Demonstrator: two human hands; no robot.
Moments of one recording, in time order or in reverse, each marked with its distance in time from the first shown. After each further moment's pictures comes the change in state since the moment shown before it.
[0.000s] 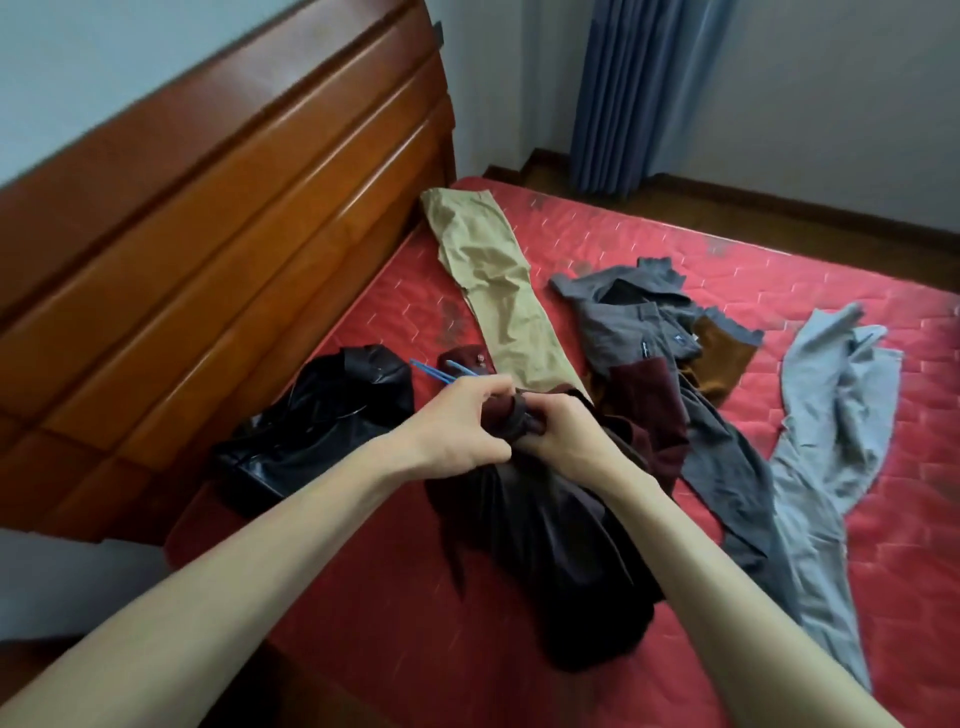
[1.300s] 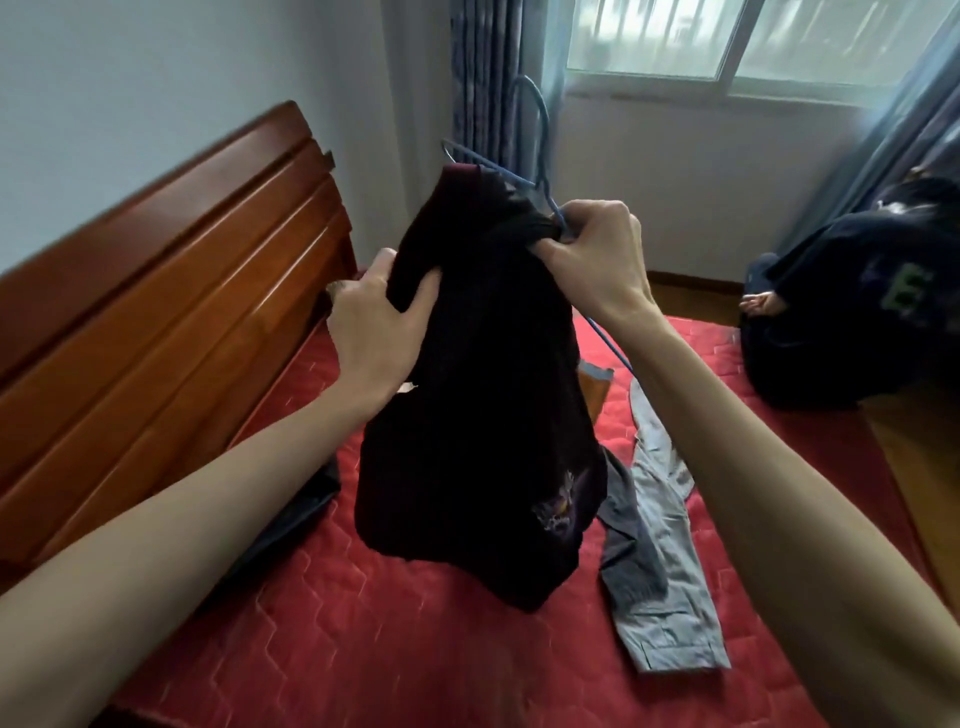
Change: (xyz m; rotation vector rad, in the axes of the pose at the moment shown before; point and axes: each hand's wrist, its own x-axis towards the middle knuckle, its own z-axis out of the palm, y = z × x) left_hand -0.010 0.184 -0.043 0.127 0.933 0.405; right_hand -0.101 -0.197 -0.259 -0.096 0.856 -0.087
